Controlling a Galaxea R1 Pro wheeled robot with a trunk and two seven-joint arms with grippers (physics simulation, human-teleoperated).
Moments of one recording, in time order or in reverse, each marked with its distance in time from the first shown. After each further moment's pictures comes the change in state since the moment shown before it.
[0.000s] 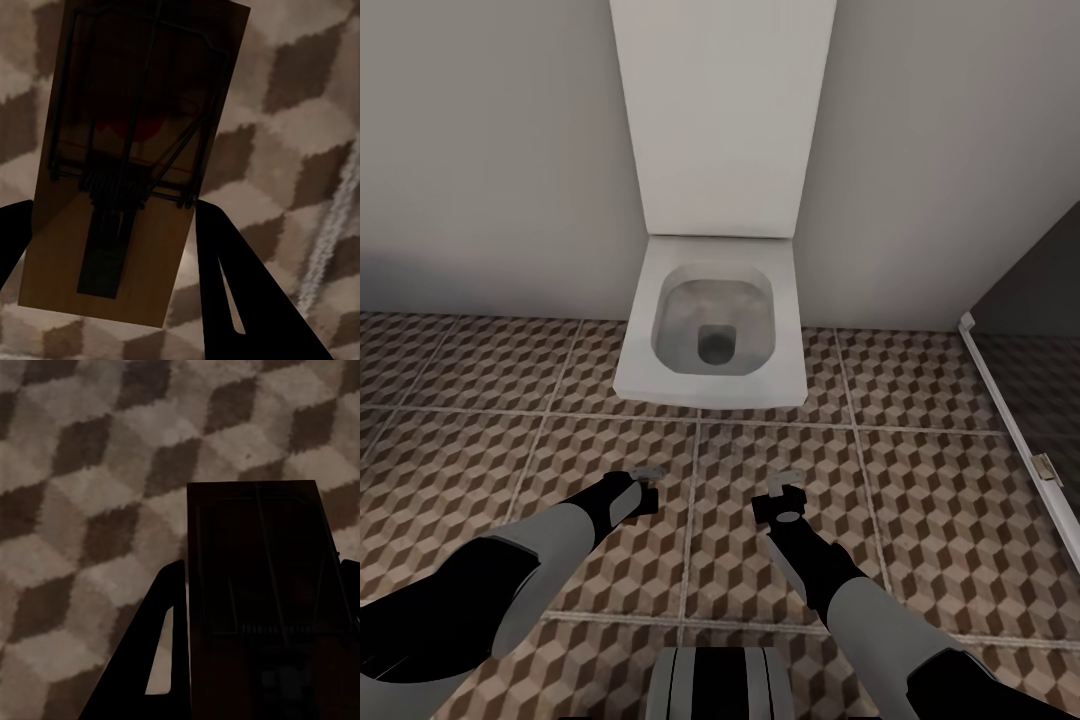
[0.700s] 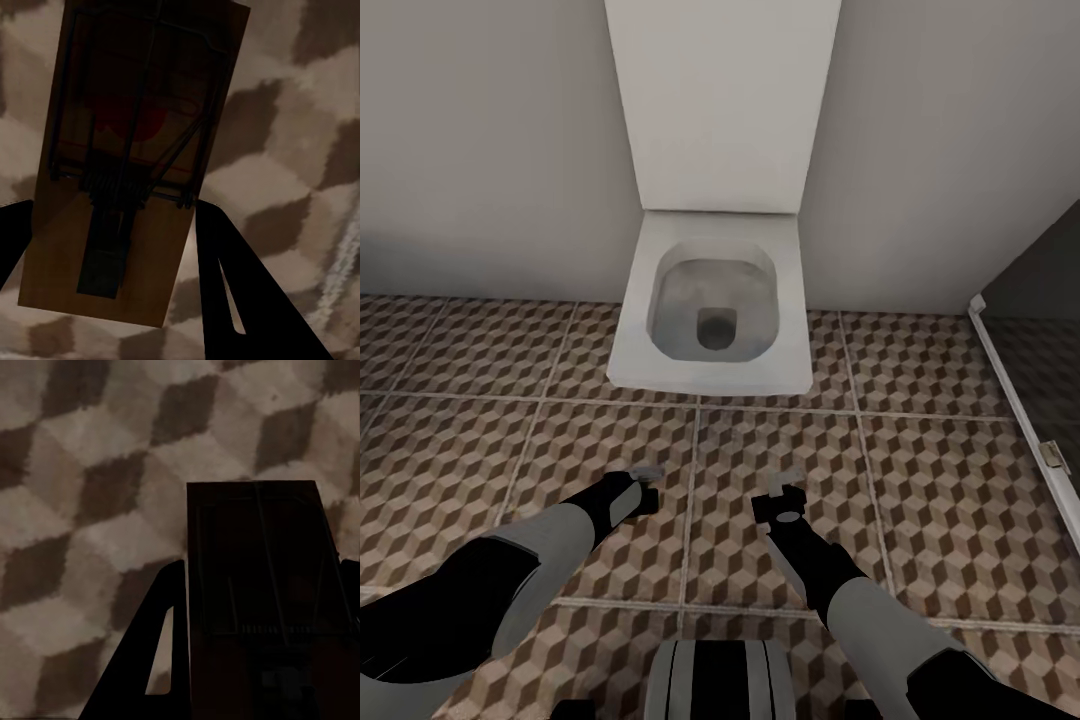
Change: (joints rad) left arm 0.000 0.000 -0.001 0.000 0.000 0.000 0.000; right arm 0.000 0.000 0.000 0.000 0.001 0.000 0.000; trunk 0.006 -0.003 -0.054
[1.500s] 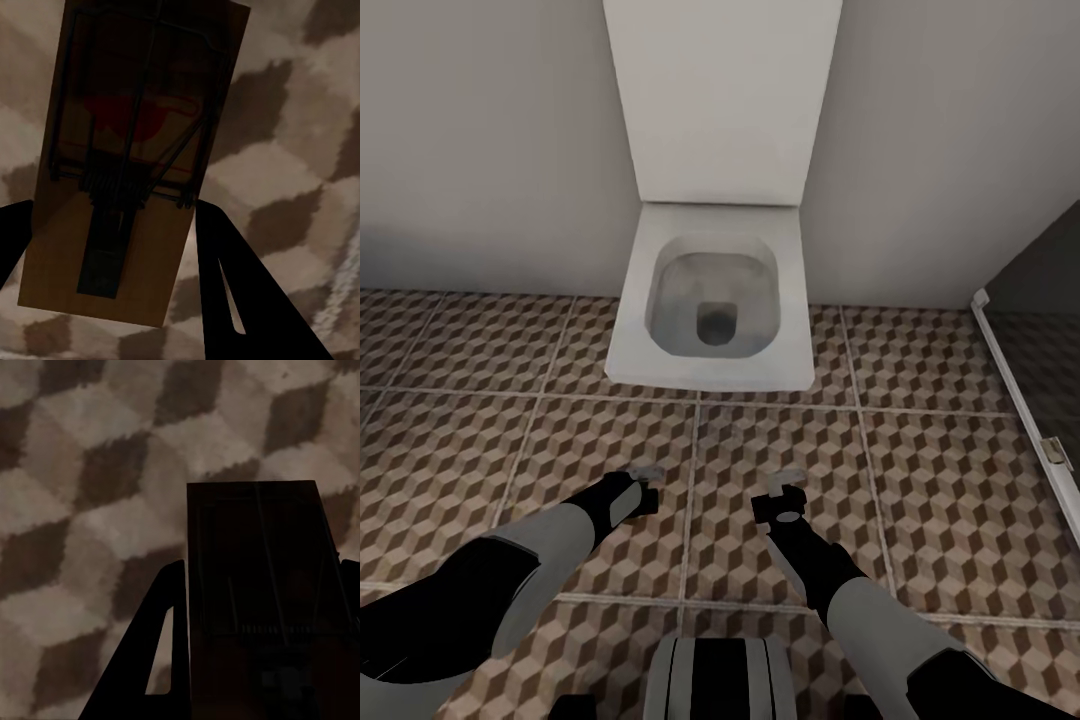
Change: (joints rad) left arm 0.001 0.000 -0.001 0.000 0.000 0.000 0.000; right arm 0.000 0.000 0.000 0.000 -0.001 0.000 0.002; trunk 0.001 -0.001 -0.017
